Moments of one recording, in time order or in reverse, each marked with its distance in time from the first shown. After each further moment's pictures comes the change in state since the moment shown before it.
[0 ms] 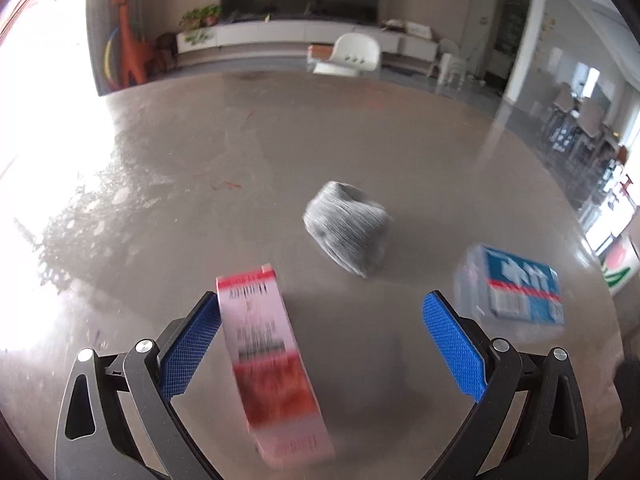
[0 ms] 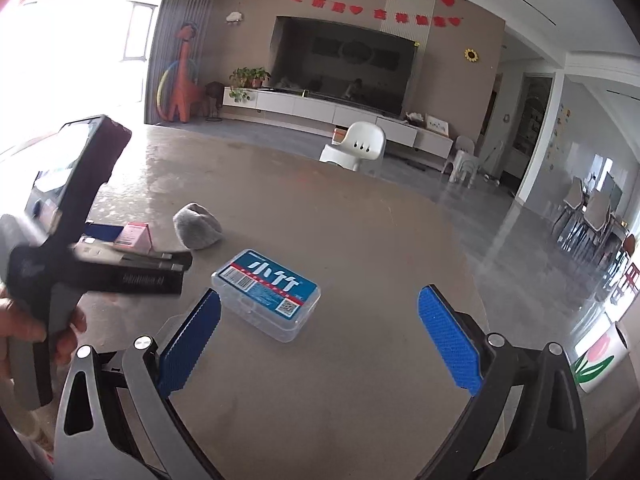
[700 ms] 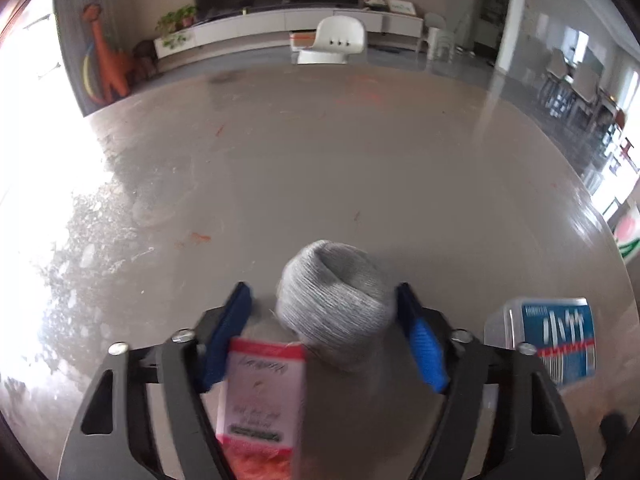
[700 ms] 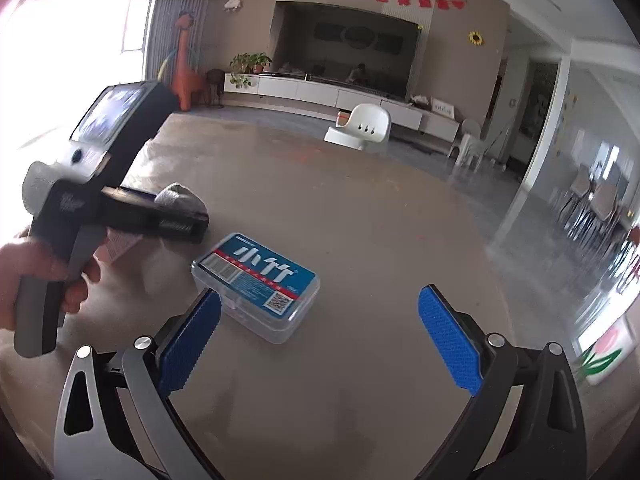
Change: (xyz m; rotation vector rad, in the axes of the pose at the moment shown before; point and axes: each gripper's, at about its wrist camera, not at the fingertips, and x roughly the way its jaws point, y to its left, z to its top) left arm 0.021 -0.013 0.034 0.127 0.039 0.015; right arm 0.012 -0.007 -0.013 0.045 0.058 0.051
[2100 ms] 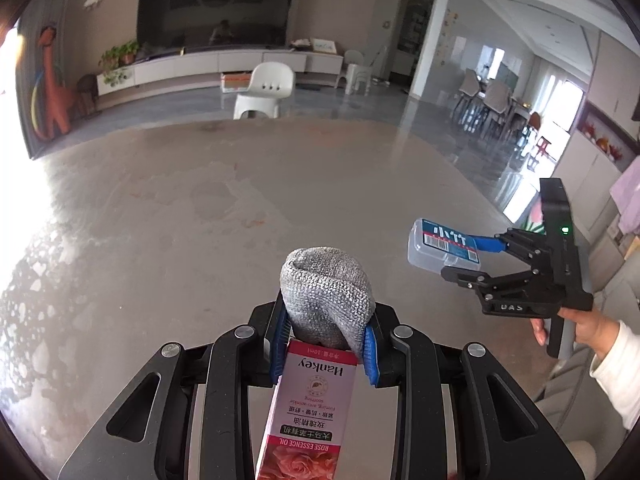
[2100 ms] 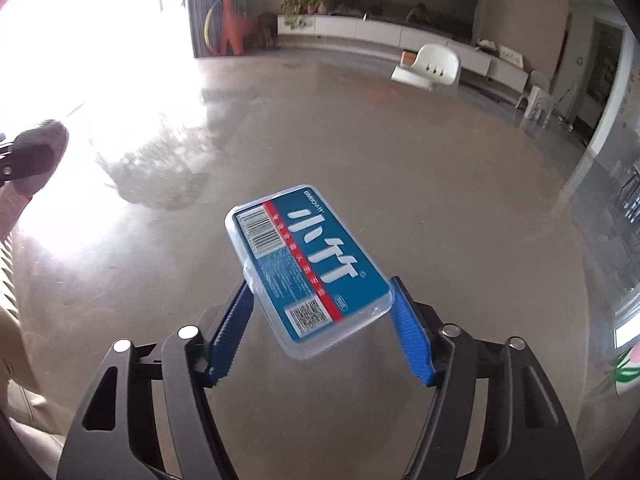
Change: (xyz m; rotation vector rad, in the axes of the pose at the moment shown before) left arm -0.129 0.093 -0.053 0.112 -0.150 -0.319; right arm 0.031 0.013 0.037 -0.031 0.215 0.229
